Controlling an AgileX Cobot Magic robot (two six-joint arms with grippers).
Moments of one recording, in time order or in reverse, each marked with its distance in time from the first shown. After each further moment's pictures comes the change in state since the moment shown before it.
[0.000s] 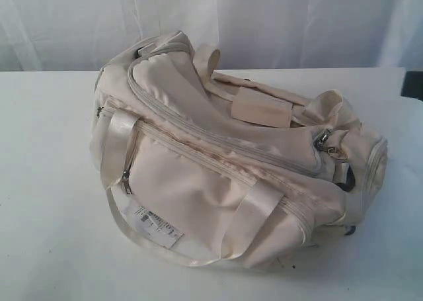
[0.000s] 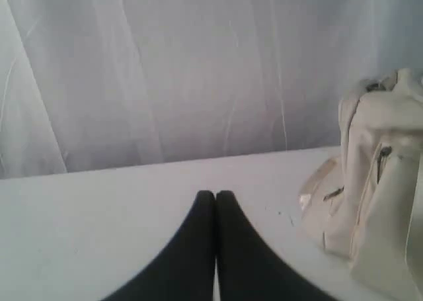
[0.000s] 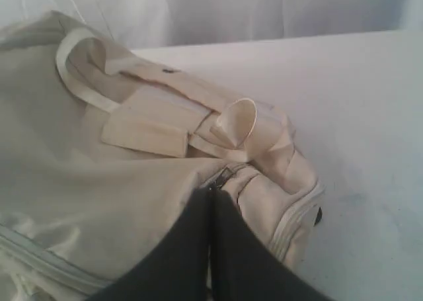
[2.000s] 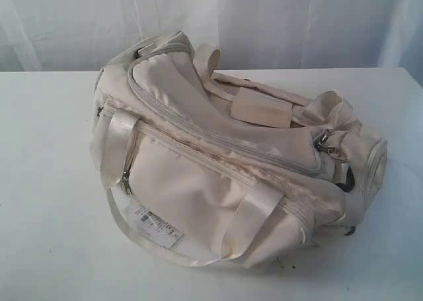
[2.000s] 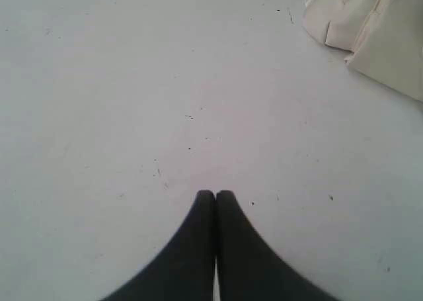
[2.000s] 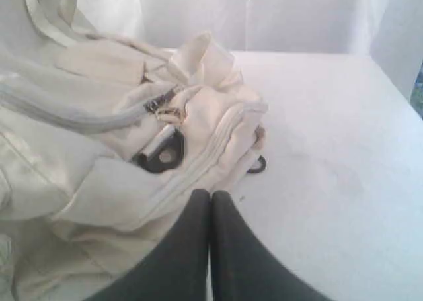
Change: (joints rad) left arm 0.050 0.000 0.000 -0.017 0.508 -0.052; right arm 0.000 -0.838 0.723 -0.206 -0.188 0.049
